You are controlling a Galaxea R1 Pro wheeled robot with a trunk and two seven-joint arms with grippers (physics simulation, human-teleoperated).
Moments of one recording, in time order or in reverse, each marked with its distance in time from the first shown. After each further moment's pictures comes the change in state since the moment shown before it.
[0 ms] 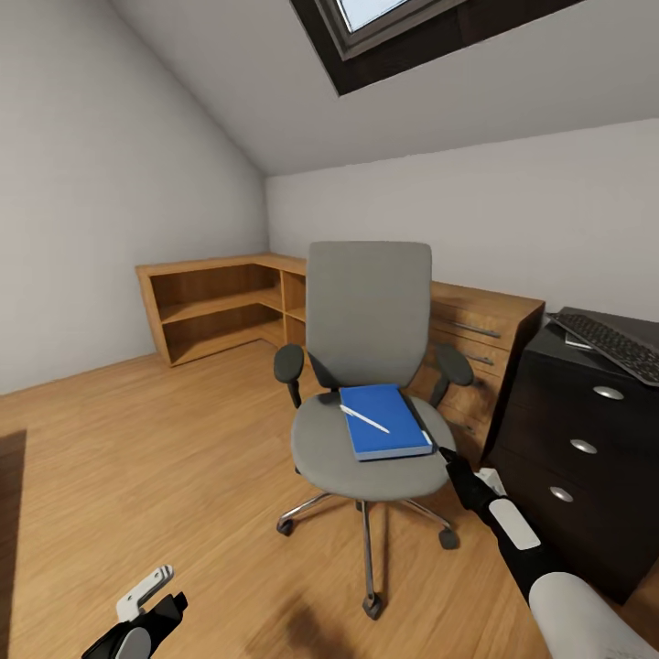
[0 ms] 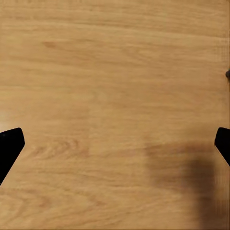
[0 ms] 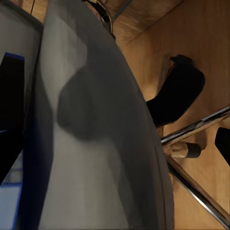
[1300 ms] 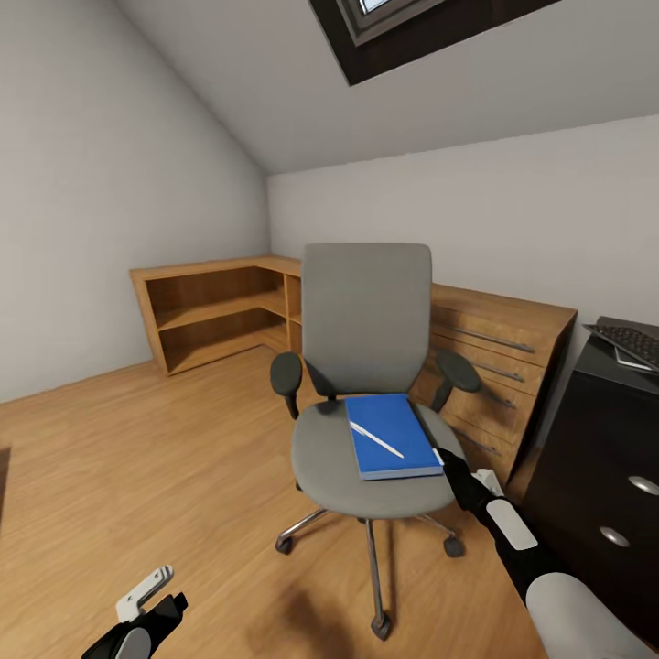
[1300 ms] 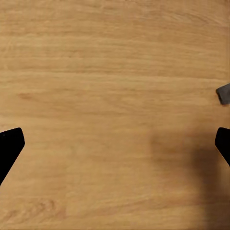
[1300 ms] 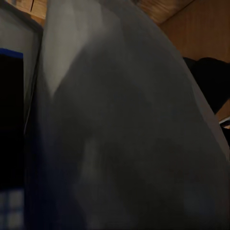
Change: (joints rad) left arm 0.000 0.000 0.000 0.002 -0.002 0.000 0.000; right arm 0.002 0.010 -0.002 0.000 0.002 0.003 -0.001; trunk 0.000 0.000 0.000
